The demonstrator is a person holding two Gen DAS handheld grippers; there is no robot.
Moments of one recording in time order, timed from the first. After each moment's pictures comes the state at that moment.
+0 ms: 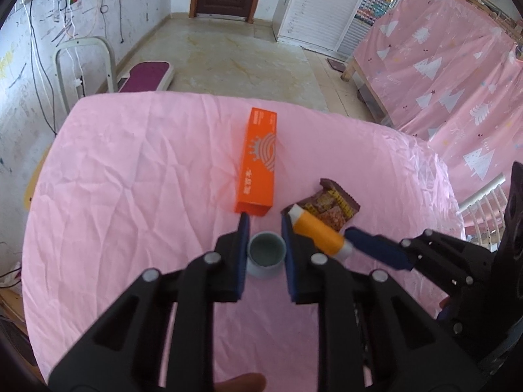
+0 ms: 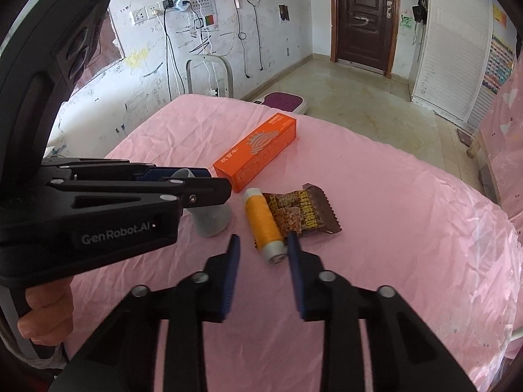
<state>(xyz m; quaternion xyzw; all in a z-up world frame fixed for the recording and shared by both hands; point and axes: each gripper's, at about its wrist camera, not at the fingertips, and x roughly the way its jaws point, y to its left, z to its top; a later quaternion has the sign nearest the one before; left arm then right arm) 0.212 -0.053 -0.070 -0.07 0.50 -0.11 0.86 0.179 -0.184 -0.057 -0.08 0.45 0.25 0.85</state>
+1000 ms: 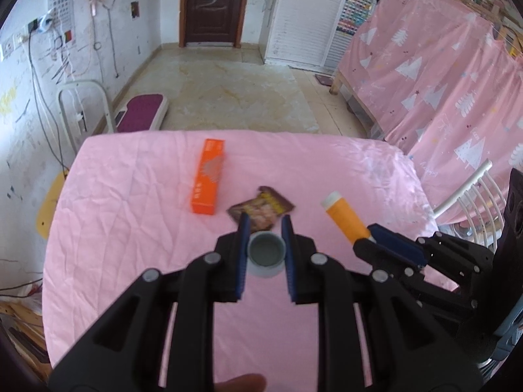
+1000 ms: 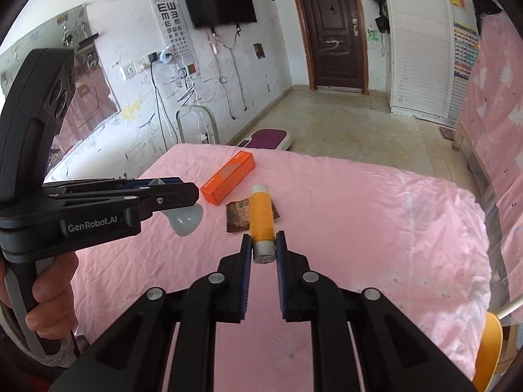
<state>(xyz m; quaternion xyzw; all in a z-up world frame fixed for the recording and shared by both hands) 0.164 -0.107 -0.015 -0.03 0.45 -0.12 0.89 0.127 -0.272 -0.012 0.01 0.38 0.23 0.90</state>
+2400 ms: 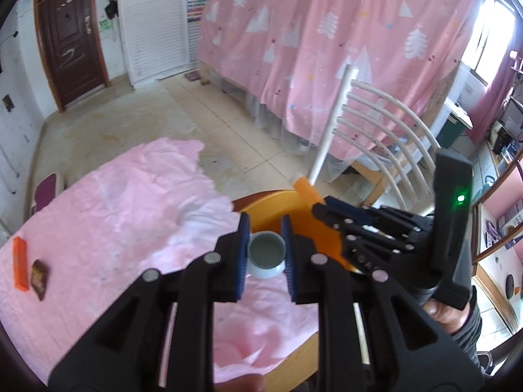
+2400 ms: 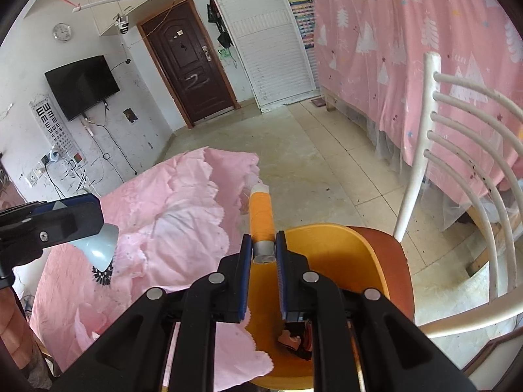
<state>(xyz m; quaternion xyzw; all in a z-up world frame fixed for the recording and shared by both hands) 0.087 -0.411 -0.007 0.12 0.41 -0.36 0.83 0.010 -0.588 -0.065 0.18 0.35 -0.02 0.92</state>
